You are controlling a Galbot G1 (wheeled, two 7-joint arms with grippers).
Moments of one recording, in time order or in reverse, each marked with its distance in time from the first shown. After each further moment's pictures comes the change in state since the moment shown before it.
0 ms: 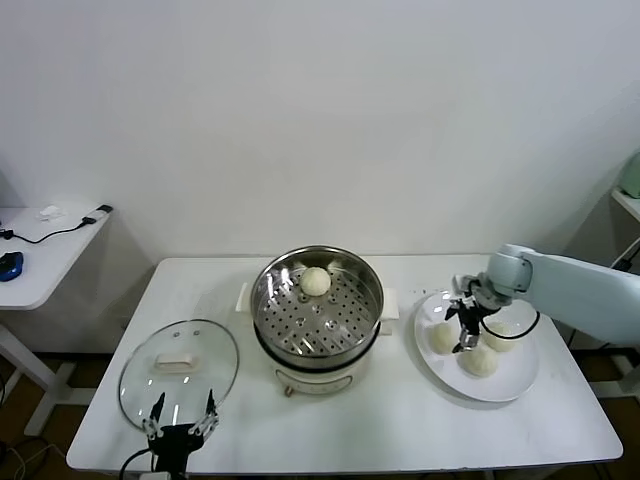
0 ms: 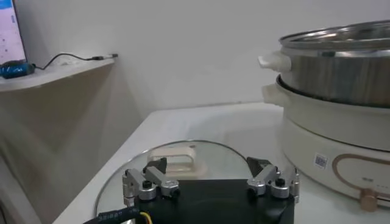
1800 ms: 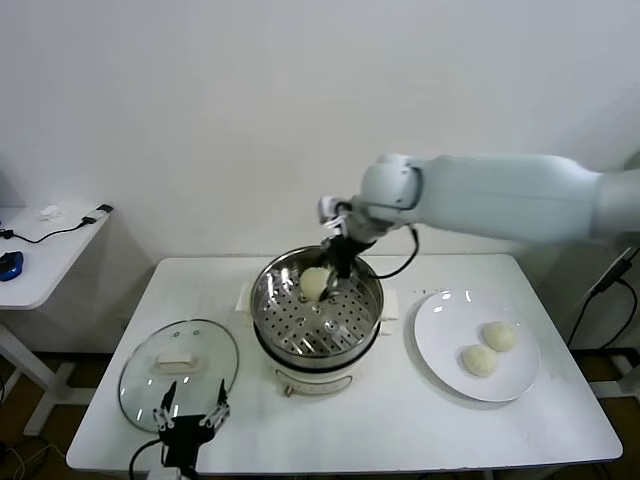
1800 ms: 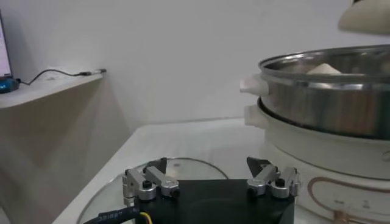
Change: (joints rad) left arm 0.004 0.003 0.046 -0.047 0.017 0.004 -0.007; right arm 0.453 0.431 -0.136 0.300 0.524 -0.250 0.137
